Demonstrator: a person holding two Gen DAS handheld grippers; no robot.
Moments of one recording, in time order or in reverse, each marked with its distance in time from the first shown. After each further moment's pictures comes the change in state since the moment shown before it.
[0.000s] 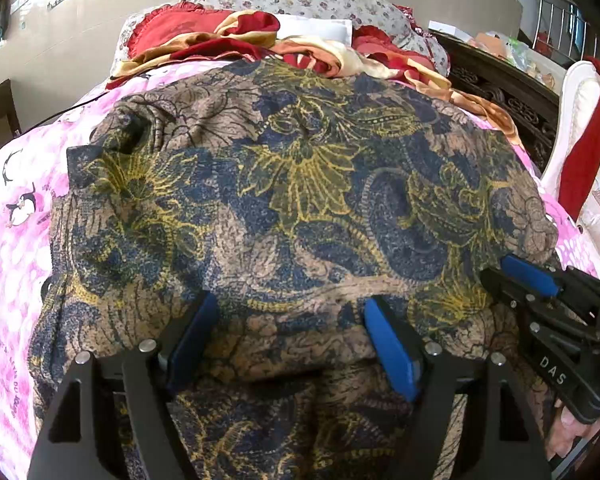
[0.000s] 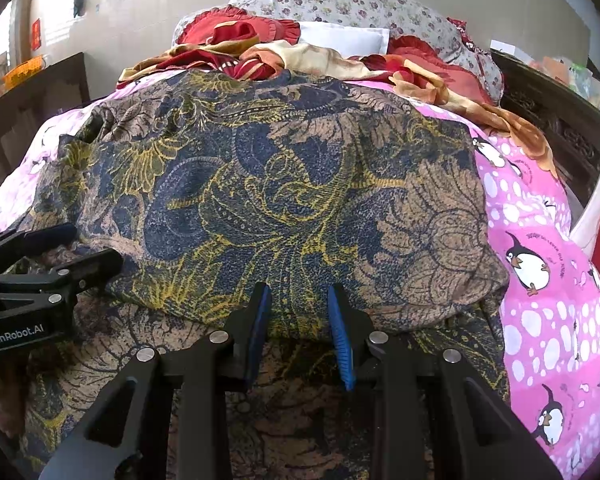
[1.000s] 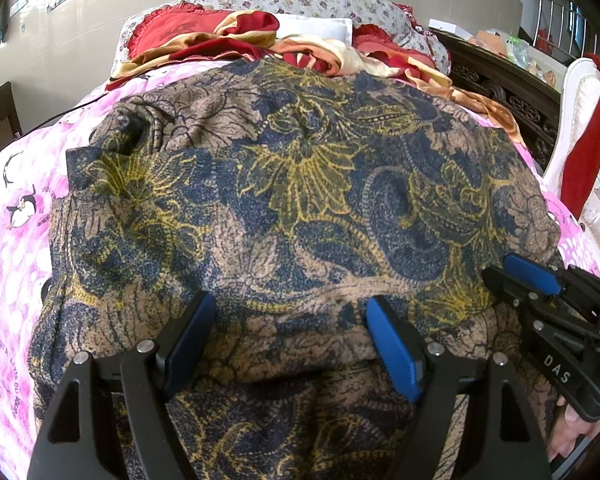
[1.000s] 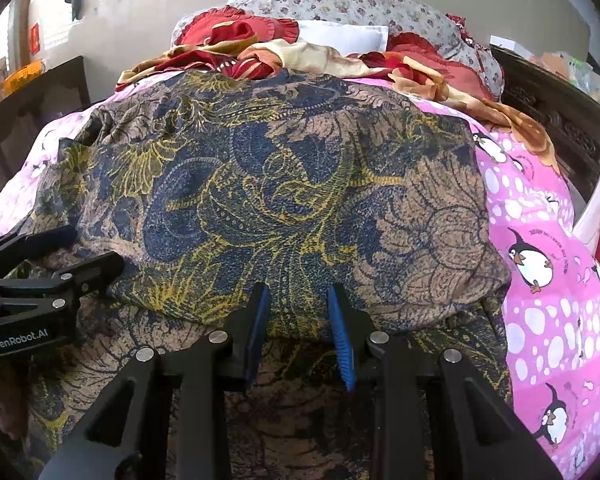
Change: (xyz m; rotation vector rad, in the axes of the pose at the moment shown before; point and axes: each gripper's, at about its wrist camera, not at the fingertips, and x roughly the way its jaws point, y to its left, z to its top) left arm 0.002 -0.001 0.001 -0.002 0.001 0.005; right arm 0.001 -0.001 -0.001 0.012 0.001 0.009
